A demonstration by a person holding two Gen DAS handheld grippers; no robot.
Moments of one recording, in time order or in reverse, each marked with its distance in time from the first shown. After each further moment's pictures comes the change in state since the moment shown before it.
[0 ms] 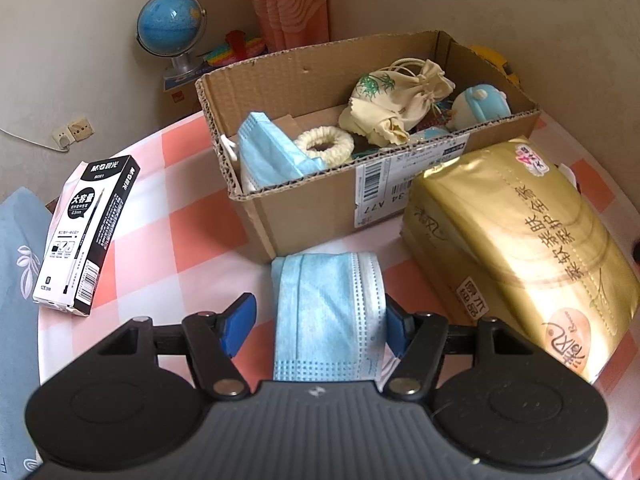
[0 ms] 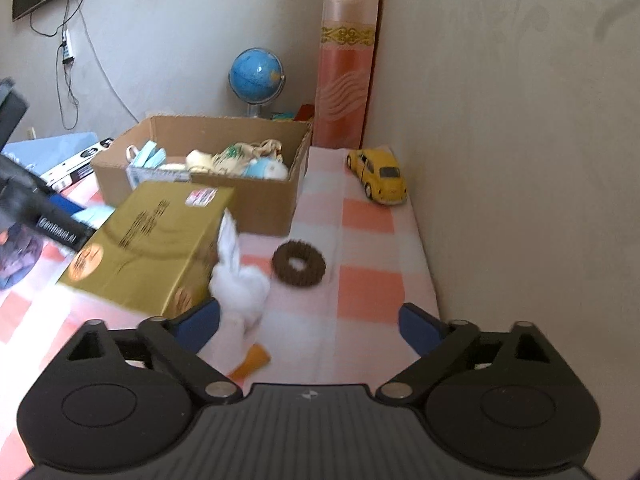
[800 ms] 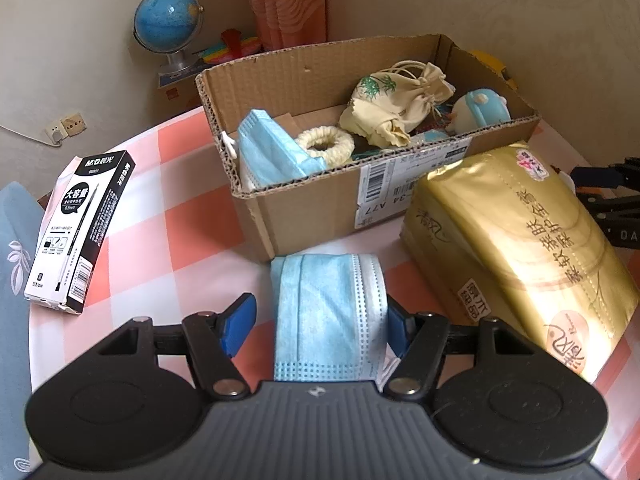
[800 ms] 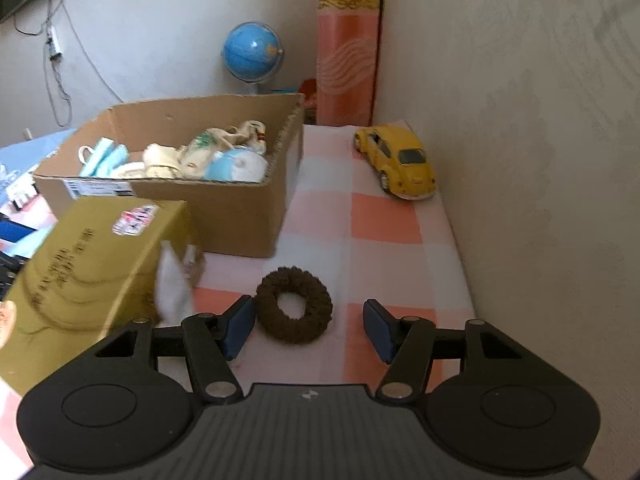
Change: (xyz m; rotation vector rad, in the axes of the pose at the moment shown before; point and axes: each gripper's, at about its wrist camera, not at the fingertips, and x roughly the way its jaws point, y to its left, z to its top) left arm 0.003 0.004 0.000 -0.020 -0.003 -0.031; right arm 0.082 -0.015 0.021 0.041 0.077 0.024
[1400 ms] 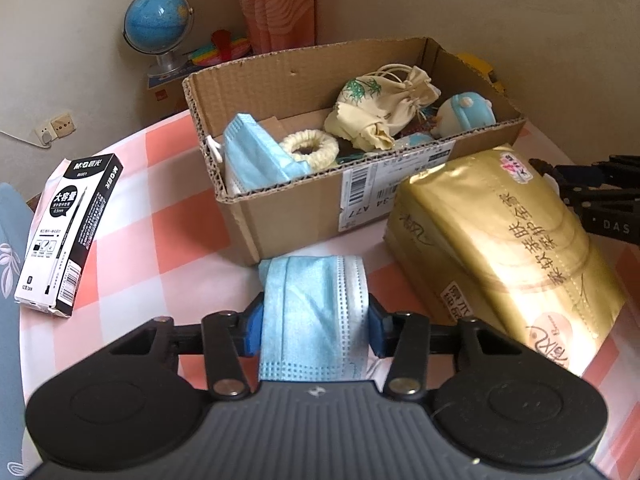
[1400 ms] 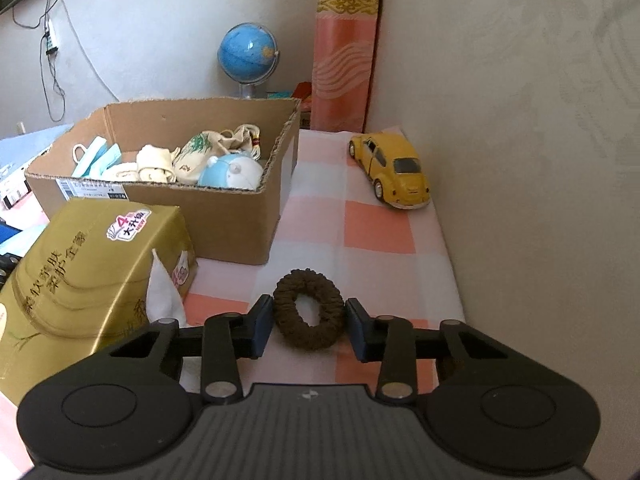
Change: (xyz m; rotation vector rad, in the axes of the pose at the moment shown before) left arm -0.003 -0.002 0.001 0.003 -0.008 -0.045; right arm -0.005 0.005 0.005 -0.020 -0.014 -0.018
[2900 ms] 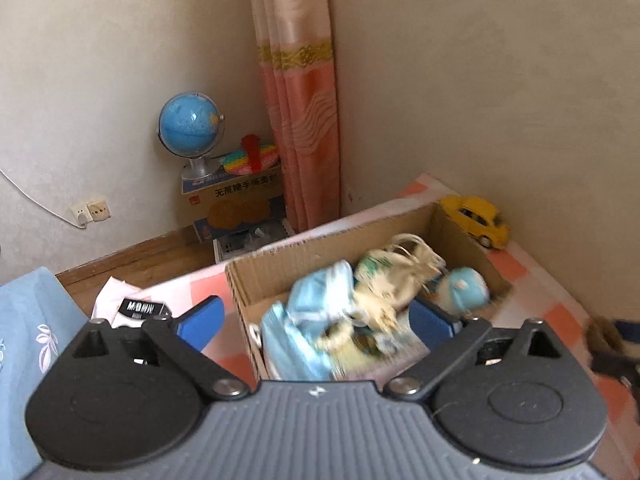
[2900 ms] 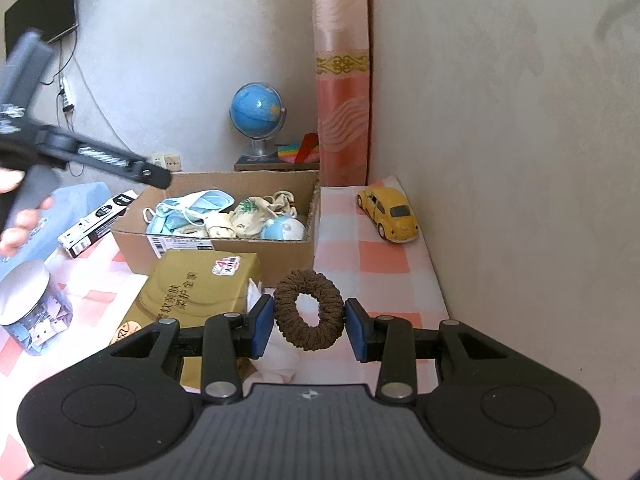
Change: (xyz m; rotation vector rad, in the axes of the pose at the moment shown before) left arm -0.067 -0.012 0.065 -0.006 -0.275 0.090; right arm -0.101 0.019 -0.008 0.059 -0.137 0.037
